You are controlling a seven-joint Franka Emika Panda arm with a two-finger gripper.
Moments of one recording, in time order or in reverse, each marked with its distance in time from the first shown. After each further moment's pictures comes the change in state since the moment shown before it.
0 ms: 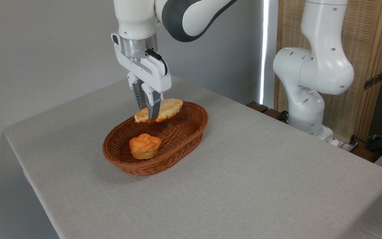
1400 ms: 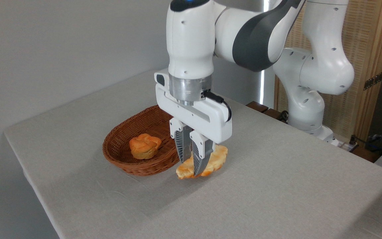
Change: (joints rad) arm 0.009 -0.027 0.397 -0.114 0.174 0.113 0.316
